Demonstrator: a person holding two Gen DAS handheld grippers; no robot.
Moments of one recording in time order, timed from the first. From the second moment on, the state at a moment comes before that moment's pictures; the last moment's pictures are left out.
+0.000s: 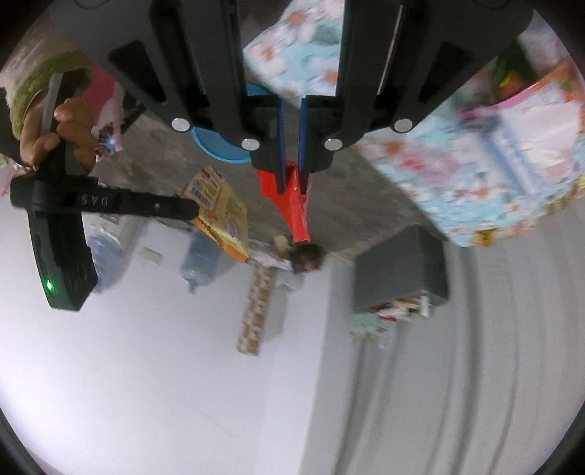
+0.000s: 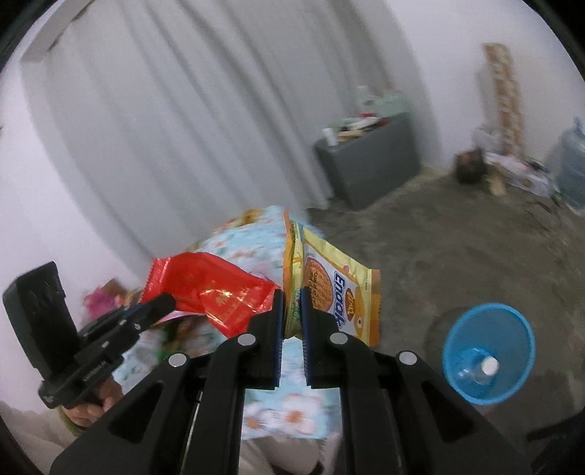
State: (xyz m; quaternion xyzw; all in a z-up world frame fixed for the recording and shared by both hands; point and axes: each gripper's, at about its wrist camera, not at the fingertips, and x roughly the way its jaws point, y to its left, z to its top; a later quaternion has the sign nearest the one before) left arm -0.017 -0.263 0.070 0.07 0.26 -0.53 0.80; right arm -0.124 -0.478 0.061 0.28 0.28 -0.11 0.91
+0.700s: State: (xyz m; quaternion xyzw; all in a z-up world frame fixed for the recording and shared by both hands) left arm -0.019 -0.557 -0.124 0.14 0.52 -0.53 0.66; right arm -0.169 -0.691 -0.160 0.50 0.32 -0.32 0.73
